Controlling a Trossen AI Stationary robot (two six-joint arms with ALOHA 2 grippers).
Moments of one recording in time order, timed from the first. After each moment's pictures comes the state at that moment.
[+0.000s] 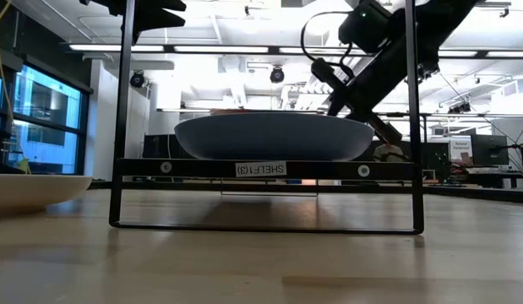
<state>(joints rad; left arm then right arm) -0.06 0.78 0.67 -0.10 -0.33 -0.28 -0.21 1.41 0.73 -0.03 0.06 1.42</state>
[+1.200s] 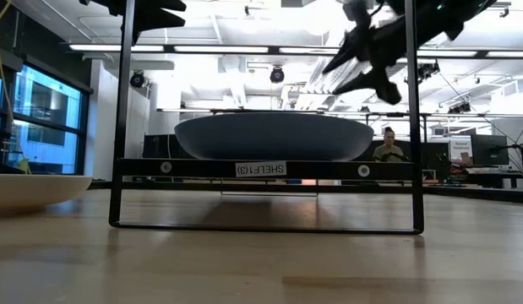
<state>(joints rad) -0.06 0.78 0.67 -0.10 -0.33 -0.29 -0.27 1.10 0.73 -0.12 -0.08 0.90</state>
